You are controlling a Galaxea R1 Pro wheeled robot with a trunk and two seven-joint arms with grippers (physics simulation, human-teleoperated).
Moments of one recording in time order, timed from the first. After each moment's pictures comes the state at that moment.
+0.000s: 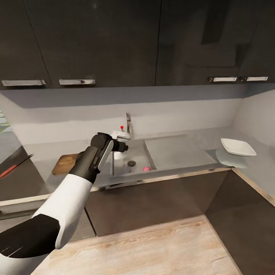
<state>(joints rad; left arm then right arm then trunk) -1.12 -0.15 -0.23 -0.99 0.06 1.01 0.06 -0.10 0.06 -0.26 -0.05 0.23 -1.05 -0.20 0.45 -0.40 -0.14</state>
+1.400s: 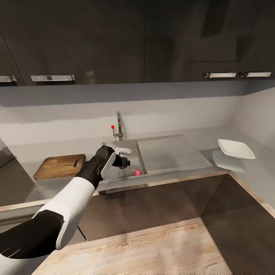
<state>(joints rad) -1.11 -0.15 -0.23 -0.70 0.17 0.93 0.06 -0.10 0.06 -0.26 -0.05 0.23 -1.05 -0.20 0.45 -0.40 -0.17</state>
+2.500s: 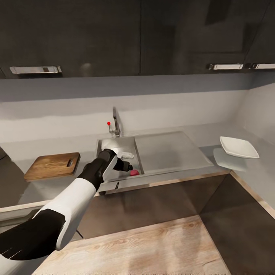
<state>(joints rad) -1.11 -0.15 -0.27 -0.64 0.18 0.92 0.00 -0.10 0.06 -0.26 -0.05 0.23 -1.05 -0.20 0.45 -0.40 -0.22</state>
